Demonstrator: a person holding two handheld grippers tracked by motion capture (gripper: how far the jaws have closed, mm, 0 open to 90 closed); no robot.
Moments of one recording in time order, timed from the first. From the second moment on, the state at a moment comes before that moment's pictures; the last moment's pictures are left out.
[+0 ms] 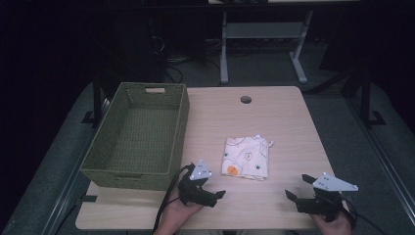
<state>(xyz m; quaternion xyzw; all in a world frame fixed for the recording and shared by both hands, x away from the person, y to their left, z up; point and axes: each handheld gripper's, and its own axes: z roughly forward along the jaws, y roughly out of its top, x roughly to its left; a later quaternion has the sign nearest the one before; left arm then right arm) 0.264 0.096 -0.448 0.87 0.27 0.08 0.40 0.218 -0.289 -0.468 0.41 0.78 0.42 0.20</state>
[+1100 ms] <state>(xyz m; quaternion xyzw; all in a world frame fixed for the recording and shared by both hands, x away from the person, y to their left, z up) 0.343 0.011 -0.407 0.92 0.21 0.09 0.32 0.220 -0.287 -0.468 0.41 0.78 0.43 0.19</state>
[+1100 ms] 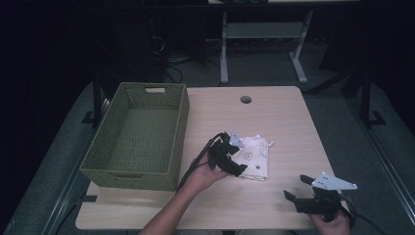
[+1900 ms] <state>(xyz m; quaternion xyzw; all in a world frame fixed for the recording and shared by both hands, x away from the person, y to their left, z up) 0.390 -0.032 -0.443 0.93 0.25 0.05 0.26 0.218 -0.282 -0.467 0.40 0.79 0.43 0.18</state>
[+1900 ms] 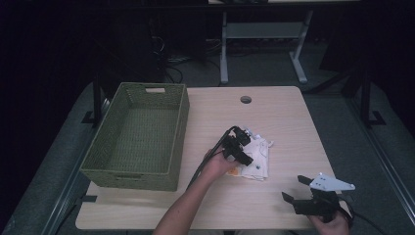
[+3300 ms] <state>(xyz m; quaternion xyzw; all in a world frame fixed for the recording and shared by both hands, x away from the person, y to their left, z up) 0.402 -0.009 -0.430 0.91 0.32 0.00 0.26 0.219 -0.281 -0.468 0.40 0.79 0.43 0.18</state>
